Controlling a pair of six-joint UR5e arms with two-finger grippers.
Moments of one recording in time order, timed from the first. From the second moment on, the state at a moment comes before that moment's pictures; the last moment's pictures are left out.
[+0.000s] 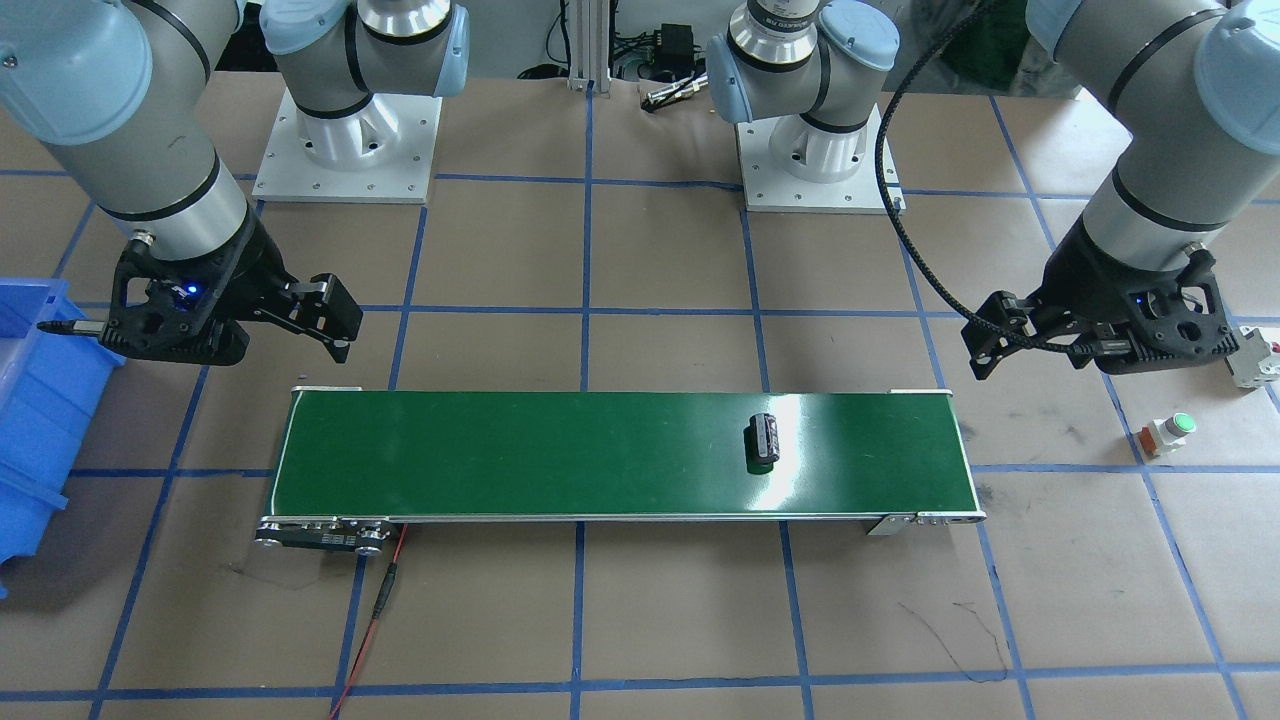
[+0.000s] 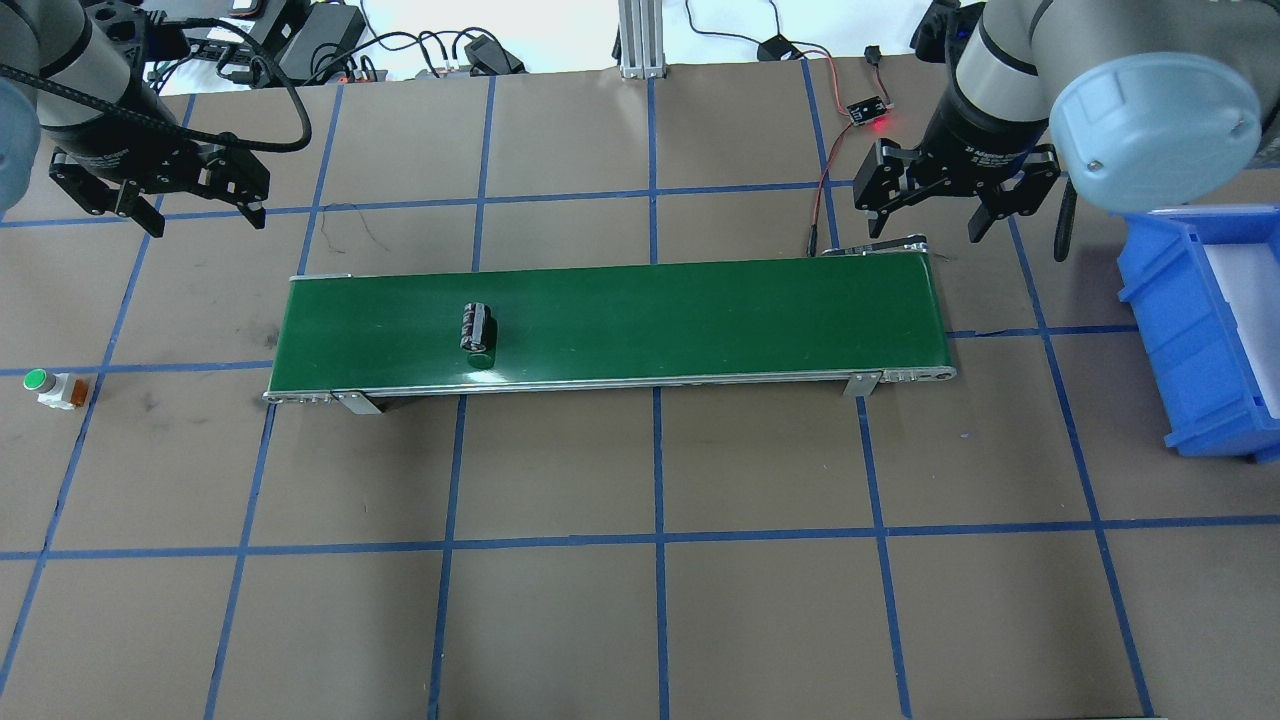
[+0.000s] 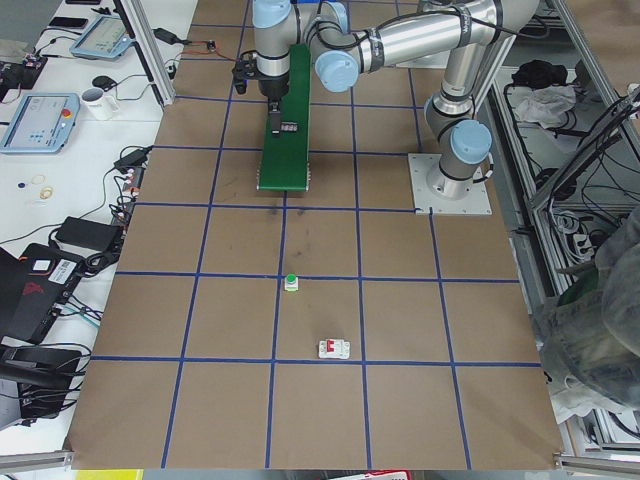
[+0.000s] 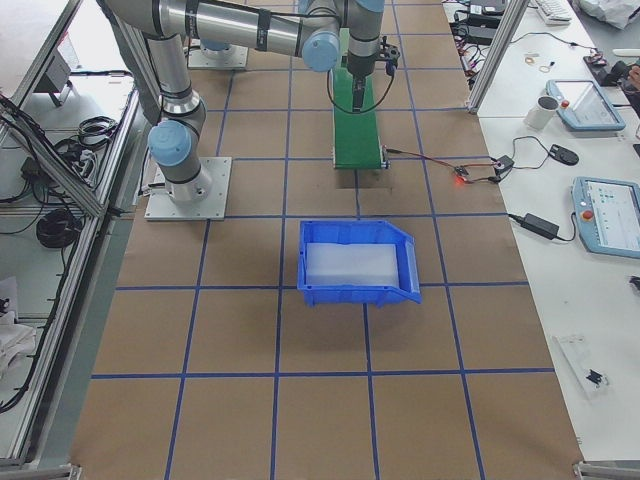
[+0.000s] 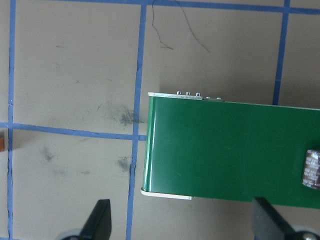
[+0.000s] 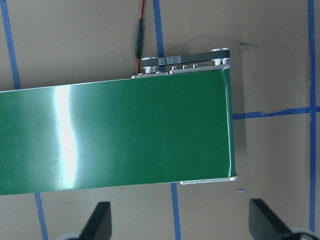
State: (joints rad) left arm -1.32 -1.67 -1.60 -1.37 1.63 0.16; right arm 1.53 -1.47 1.65 -1.76 -1.54 0.05
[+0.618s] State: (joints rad) left arm -1.36 -1.63 -1.58 -1.54 1.67 0.16; right arm 1.55 -1.45 1.74 -1.91 -1.51 0.05
